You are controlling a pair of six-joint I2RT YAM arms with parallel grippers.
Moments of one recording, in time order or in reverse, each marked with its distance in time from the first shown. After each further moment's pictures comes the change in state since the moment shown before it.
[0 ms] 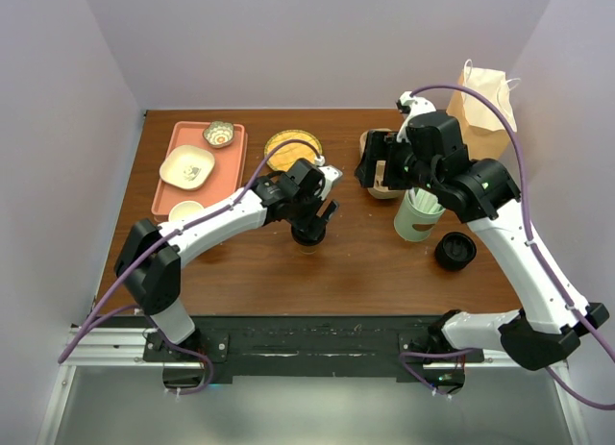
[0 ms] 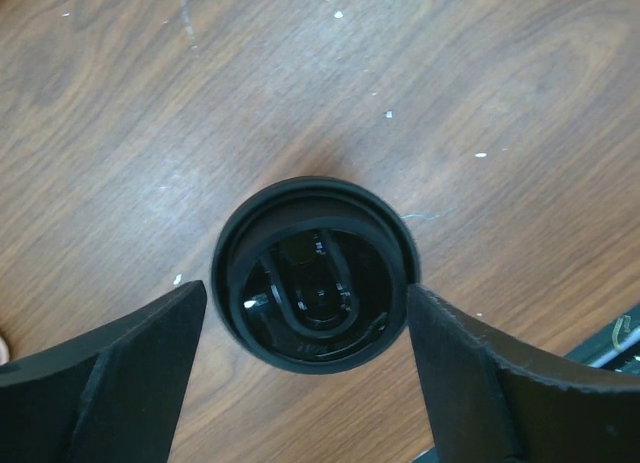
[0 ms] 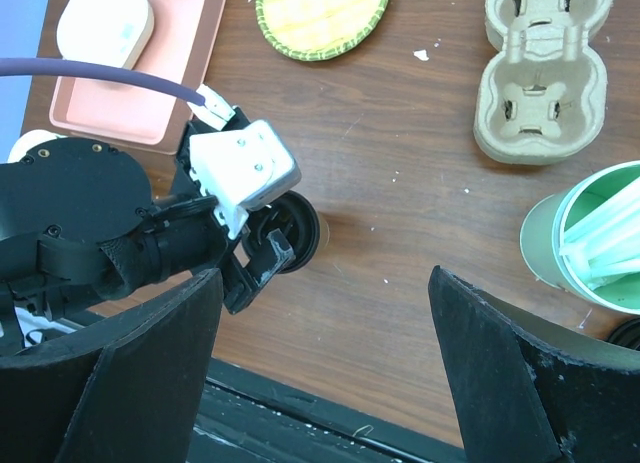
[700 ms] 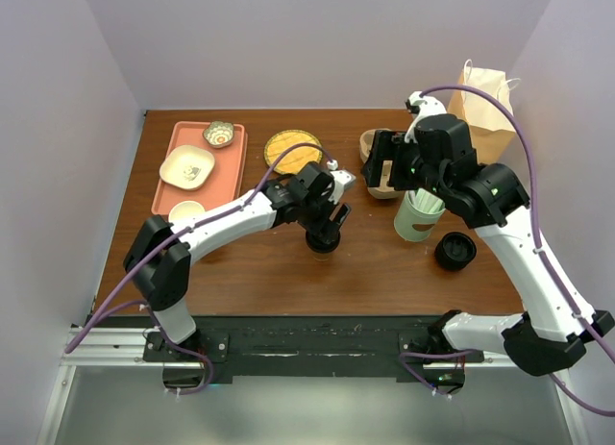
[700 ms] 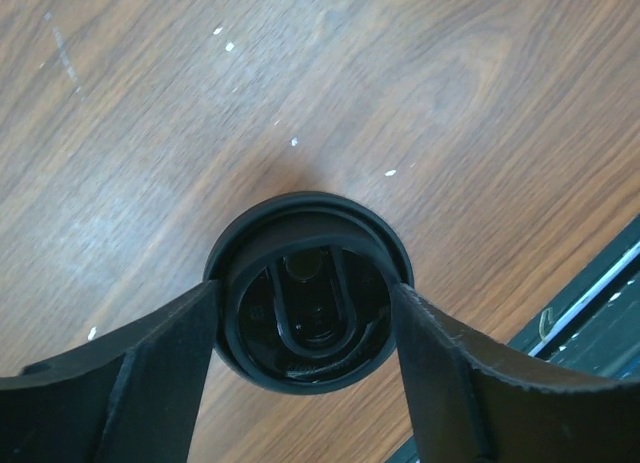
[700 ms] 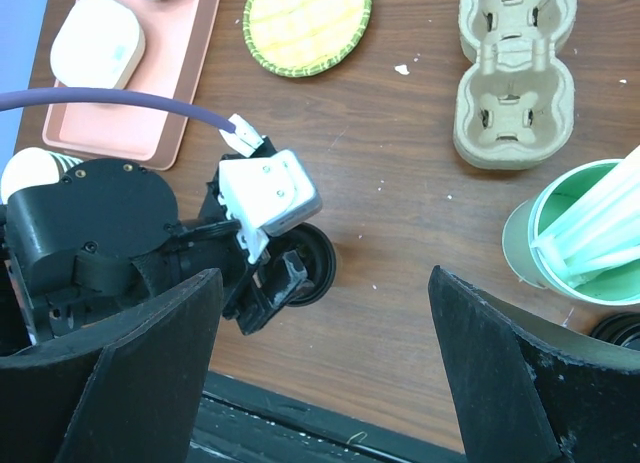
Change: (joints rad) left arm -0.035 0.045 0.007 0.075 0.130 -0.037; right arm 0.000 -0.032 -0.003 -0.003 0.045 -0.001
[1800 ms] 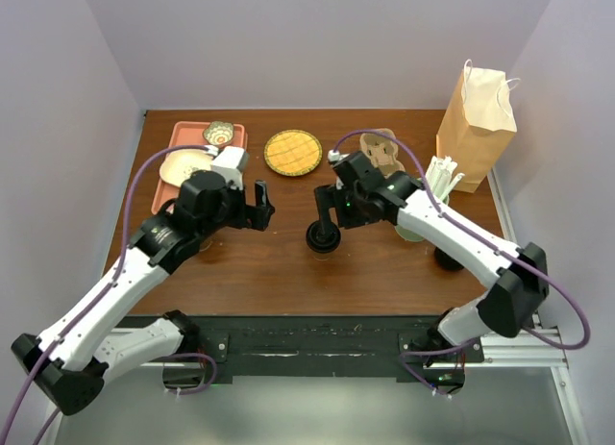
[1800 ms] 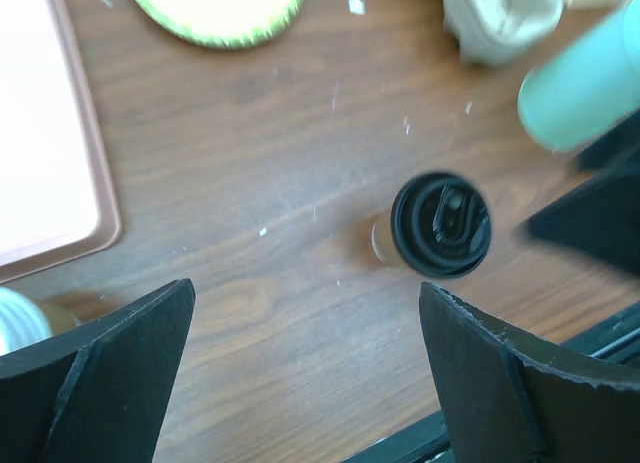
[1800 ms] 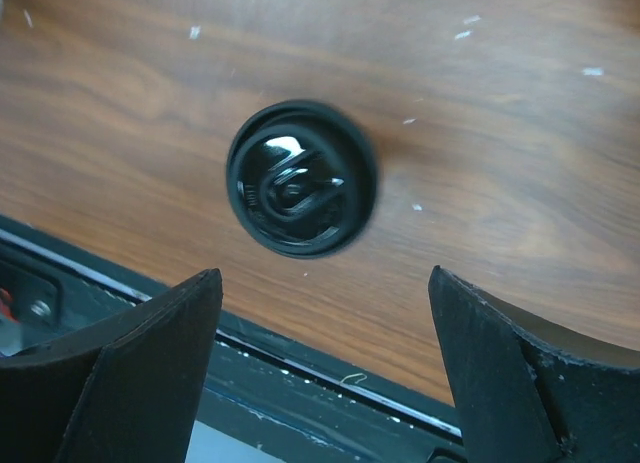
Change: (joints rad) left arm 0.211 -0.726 -0.311 -0.031 -0.201 -0.189; right arm 0.123 0.221 -0.323 0.140 -0.145 0.010
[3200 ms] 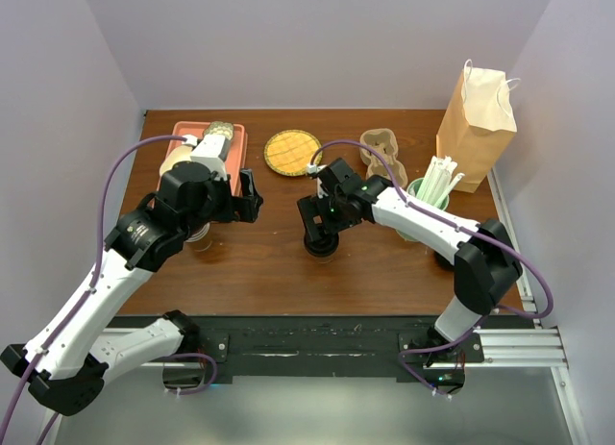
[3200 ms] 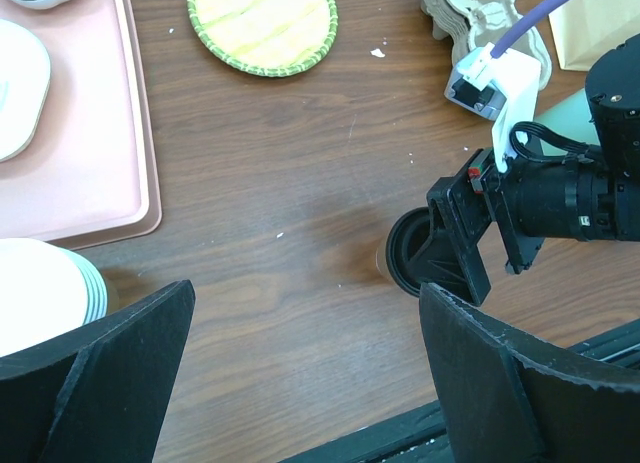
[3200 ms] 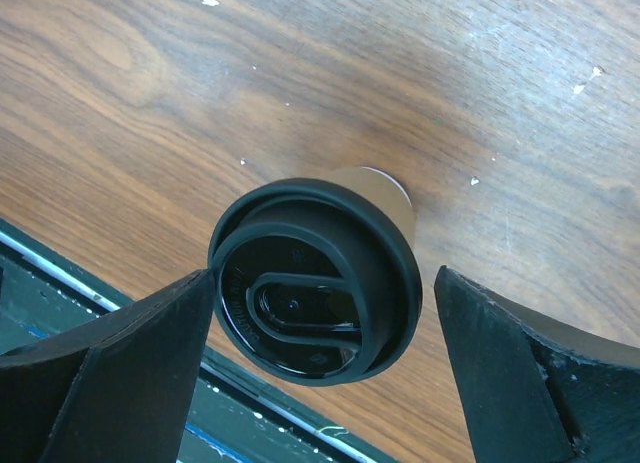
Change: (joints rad) left arm 0.000 -0.027 0.204 -0.205 -0.089 -0.063; right arm 0.021 0.200 -0.059 0.194 -0.118 -0.137
